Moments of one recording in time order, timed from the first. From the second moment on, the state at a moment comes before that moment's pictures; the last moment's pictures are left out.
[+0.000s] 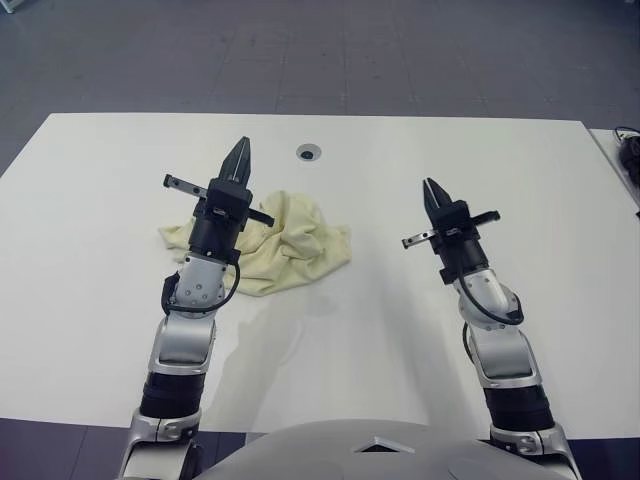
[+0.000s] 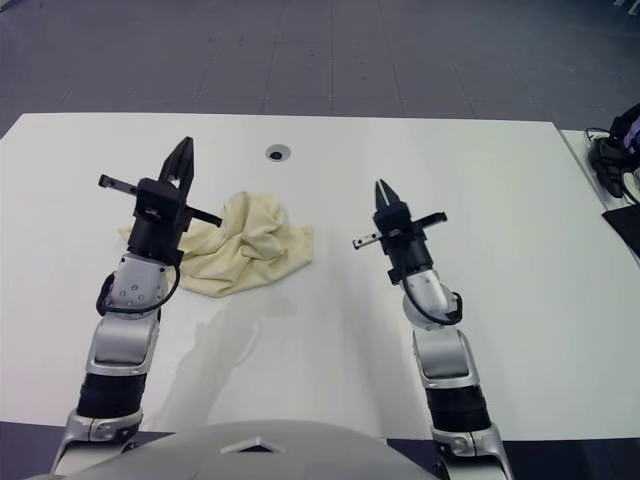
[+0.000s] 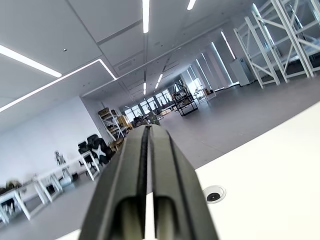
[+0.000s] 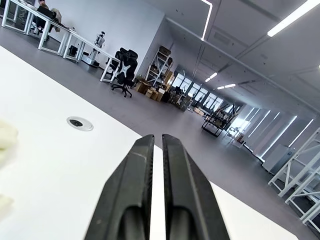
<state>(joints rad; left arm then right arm) -0.08 0.21 -0.03 -0.29 0.17 -0.13 -0.06 -0.02 -0.25 0.10 -0.25 -0.23 -0.05 0.11</state>
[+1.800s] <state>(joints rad) 0.02 0.36 0.17 0.00 0.17 -0.09 -0.06 0.03 -0.19 0.05 -0.11 -0.16 -0.15 0.10</state>
